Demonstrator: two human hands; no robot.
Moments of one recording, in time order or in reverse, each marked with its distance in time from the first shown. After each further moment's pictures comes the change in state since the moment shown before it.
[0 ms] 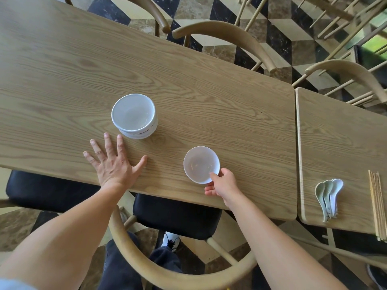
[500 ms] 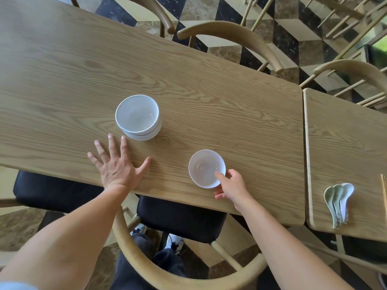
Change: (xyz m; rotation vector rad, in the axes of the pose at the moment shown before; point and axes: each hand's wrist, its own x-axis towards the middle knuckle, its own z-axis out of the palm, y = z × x) left_hand 0.001 0.002 0.002 0.011 0.021 -0.014; right_hand 0.004 0.001 -0.012 -0.081 0.007 -0.068
